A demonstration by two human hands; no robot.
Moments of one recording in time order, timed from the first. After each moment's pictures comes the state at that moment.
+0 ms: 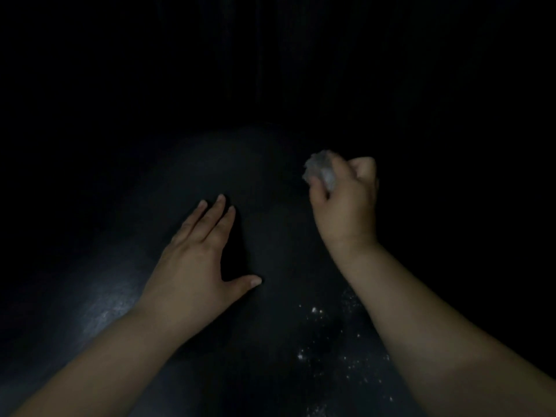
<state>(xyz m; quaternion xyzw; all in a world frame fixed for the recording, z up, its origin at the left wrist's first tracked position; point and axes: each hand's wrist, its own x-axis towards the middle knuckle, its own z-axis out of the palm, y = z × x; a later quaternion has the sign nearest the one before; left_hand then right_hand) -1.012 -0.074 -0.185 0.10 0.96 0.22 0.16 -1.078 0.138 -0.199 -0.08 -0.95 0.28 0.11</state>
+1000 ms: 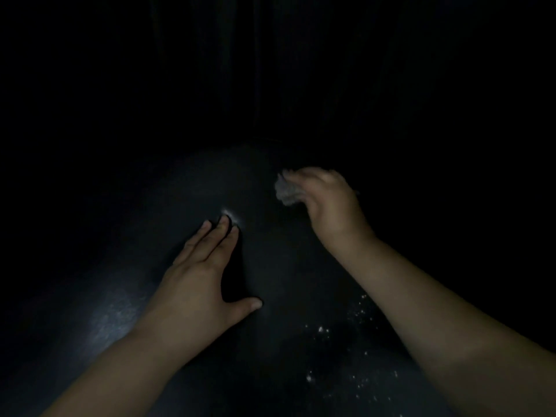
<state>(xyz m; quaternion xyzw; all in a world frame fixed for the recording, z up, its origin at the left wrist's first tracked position) -1.020 -0.082 -0.190 0.11 0.95 0.23 0.18 -1.102 0.134 -0.187 0.04 -0.94 0.35 -0.04</state>
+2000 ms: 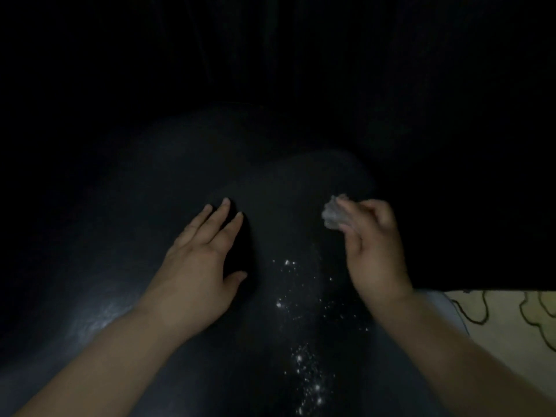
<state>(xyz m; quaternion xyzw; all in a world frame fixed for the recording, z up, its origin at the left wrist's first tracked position) -0.973 -0.048 -0.174 0.18 0.94 0.19 0.21 -0.943 0.201 -0.193 -0.11 -0.93 0.36 0.06</state>
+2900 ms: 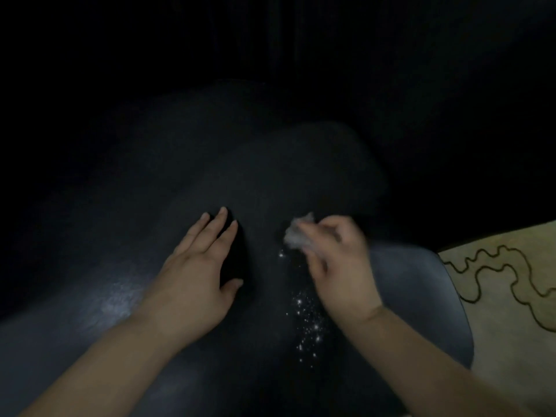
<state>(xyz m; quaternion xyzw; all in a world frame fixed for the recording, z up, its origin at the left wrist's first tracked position) -0.904 -0.070 -0.172 0.19 0.94 0.17 0.21 -0.870 0.149 -0.190 -0.02 -0.94 0.35 0.06</state>
